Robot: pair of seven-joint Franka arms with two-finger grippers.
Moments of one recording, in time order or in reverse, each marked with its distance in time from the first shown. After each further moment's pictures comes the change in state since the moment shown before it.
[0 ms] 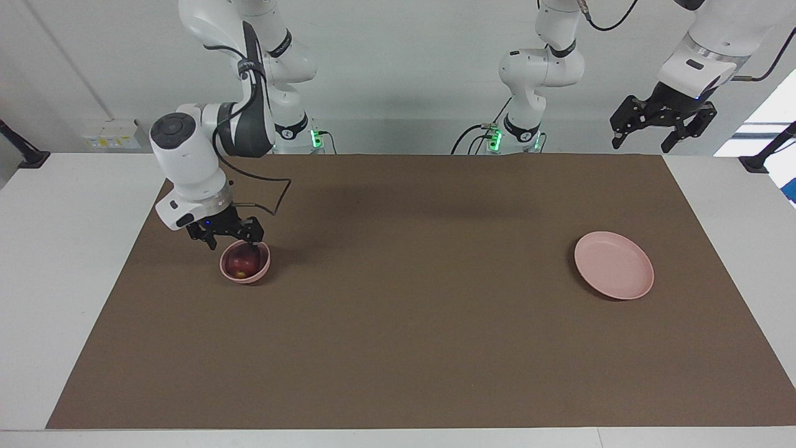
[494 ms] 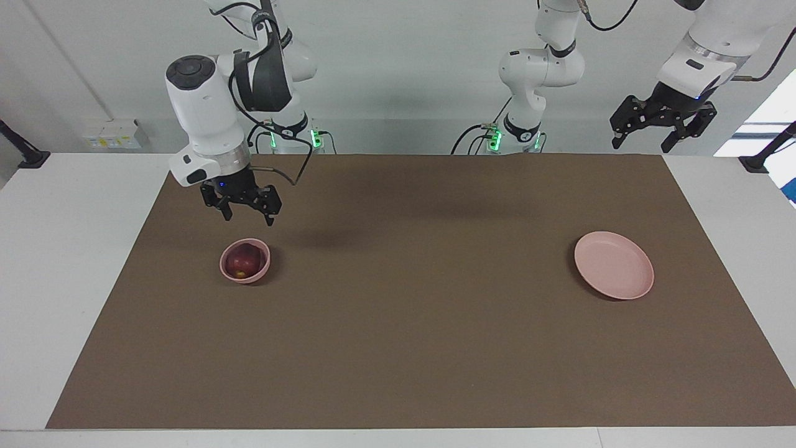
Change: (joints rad) left arm 0.000 0.000 0.000 0.000 0.000 0.000 0.000; right arm 0.087 -0.108 0.011 0.073 0.000 -0.173 0.164
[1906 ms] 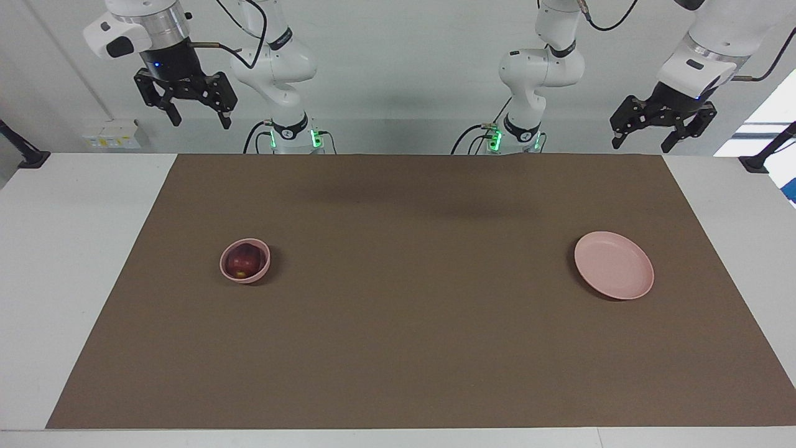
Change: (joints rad) left arm 0.000 0.000 0.000 0.000 0.000 0.000 0.000; right arm -0.033 -0.082 -0.044 0.370 0.017 -0.511 -0.172
